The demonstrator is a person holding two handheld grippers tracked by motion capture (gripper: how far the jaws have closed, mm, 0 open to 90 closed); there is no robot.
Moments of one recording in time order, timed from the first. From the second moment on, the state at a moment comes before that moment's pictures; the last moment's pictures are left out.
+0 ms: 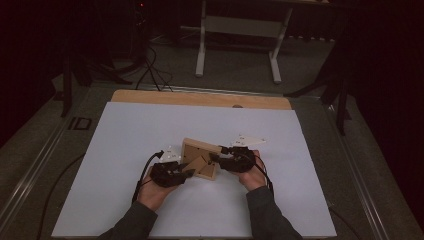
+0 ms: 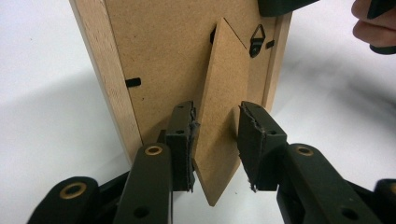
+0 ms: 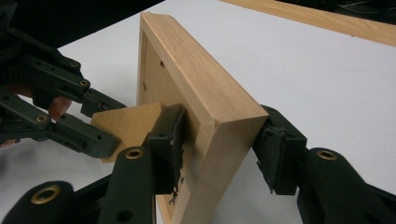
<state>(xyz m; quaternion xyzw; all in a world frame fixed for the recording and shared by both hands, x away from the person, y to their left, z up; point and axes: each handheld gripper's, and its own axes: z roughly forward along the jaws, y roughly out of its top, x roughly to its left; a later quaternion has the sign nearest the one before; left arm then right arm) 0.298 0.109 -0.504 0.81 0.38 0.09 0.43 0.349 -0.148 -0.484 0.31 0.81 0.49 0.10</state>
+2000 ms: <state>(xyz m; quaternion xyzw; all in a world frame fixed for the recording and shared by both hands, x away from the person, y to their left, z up) 0.315 0.106 -0.514 0.81 0.40 0.15 0.40 0.332 -0.125 -0.477 0.29 0.81 0.47 0.20</state>
